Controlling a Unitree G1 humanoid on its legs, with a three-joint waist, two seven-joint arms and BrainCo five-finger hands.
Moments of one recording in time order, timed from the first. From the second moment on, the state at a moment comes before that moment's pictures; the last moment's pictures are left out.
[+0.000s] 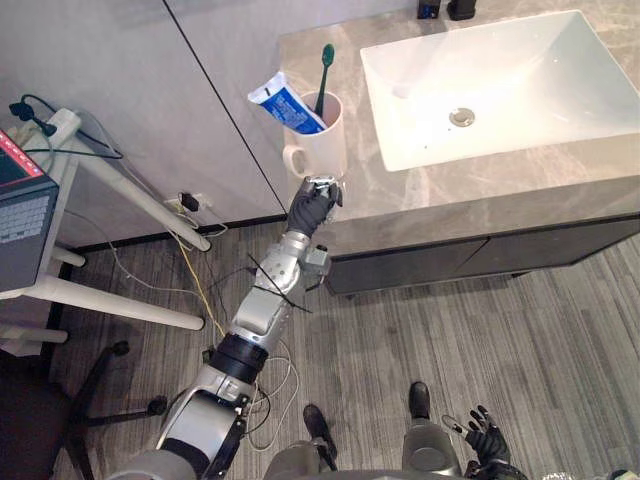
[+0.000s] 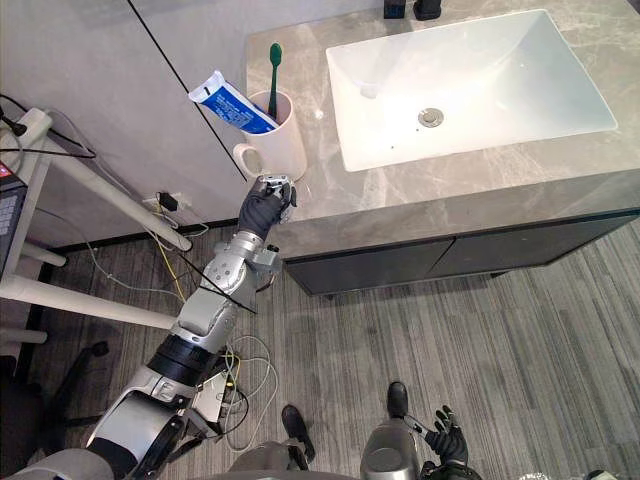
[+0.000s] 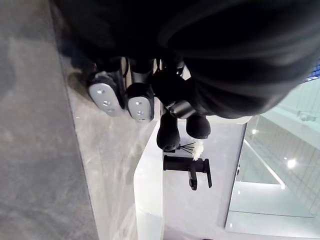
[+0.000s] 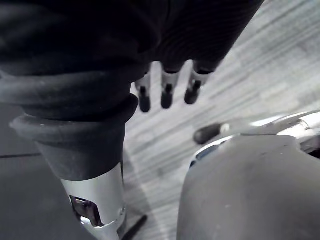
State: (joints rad) left arm -0.56 0.11 -0.32 0.21 -0.32 -0.07 0.18; right arm 0.36 -0.07 -0.15 0.52 0.23 -0.08 -0.05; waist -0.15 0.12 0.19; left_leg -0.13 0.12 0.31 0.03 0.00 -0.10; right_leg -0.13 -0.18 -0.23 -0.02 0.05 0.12
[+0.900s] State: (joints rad) left arm -0.86 0.14 -0.22 0.49 -0.30 -0.04 0.22; right arm 0.36 -0.04 -0.10 0.46 0.23 -0.08 -0.05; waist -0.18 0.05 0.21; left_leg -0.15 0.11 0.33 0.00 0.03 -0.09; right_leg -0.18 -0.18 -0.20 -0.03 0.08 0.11
